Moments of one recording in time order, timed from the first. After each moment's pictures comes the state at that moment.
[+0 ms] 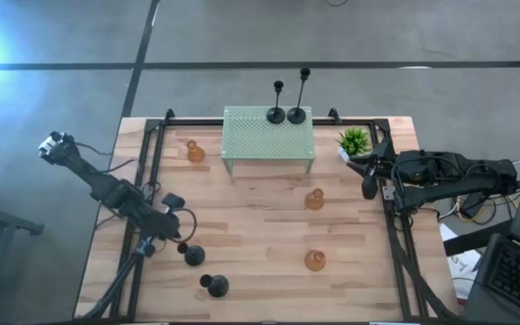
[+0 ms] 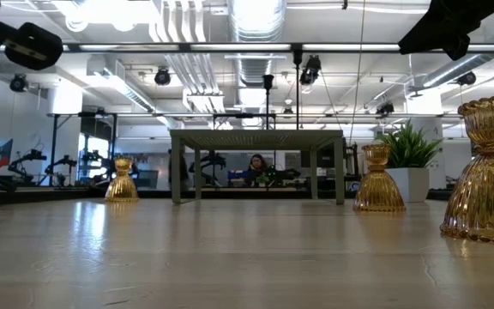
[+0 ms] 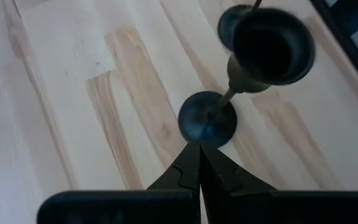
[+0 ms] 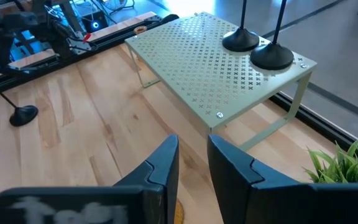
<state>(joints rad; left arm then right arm) -0.61 0.81 0.70 -0.86 -0.06 -0.16 0.07 0.54 0.76 -0.73 0.47 0.44</state>
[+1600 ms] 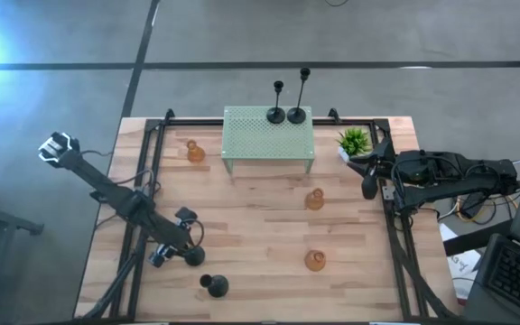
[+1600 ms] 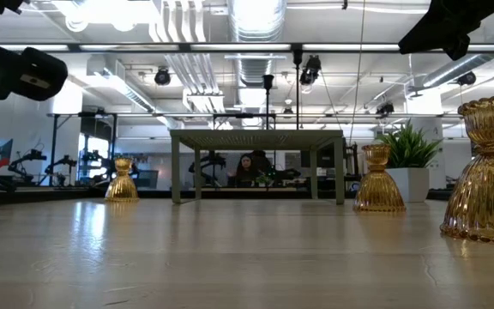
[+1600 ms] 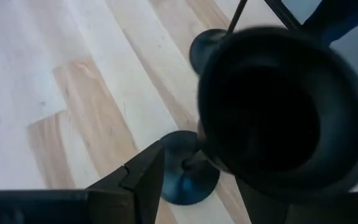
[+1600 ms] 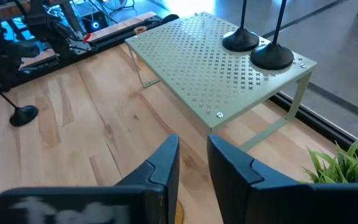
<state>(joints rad) -0.61 0.91 0.53 -0.45 0.03 -0.13 0.07 0.54 0.76 -0.73 0.47 0.44</state>
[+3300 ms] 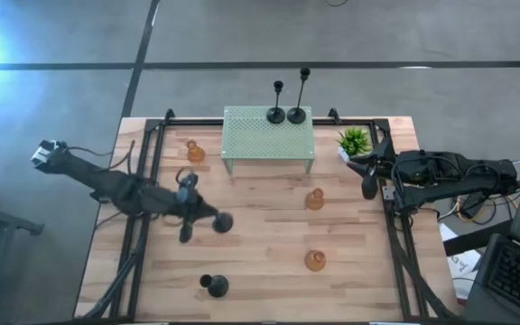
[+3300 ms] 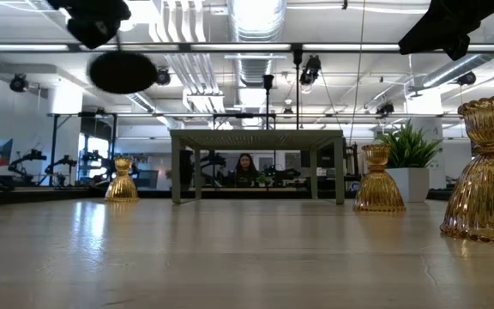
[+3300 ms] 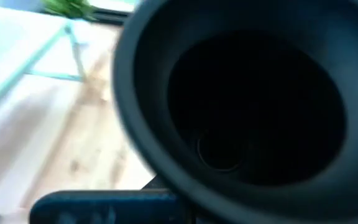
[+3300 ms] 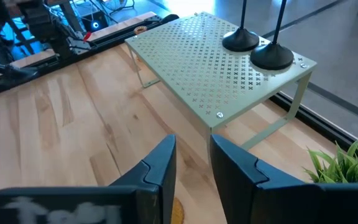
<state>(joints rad) -0.38 0.87 0.73 -0.31 -0.32 -0.33 0.07 0.54 0.76 -0.73 0.47 0.44</state>
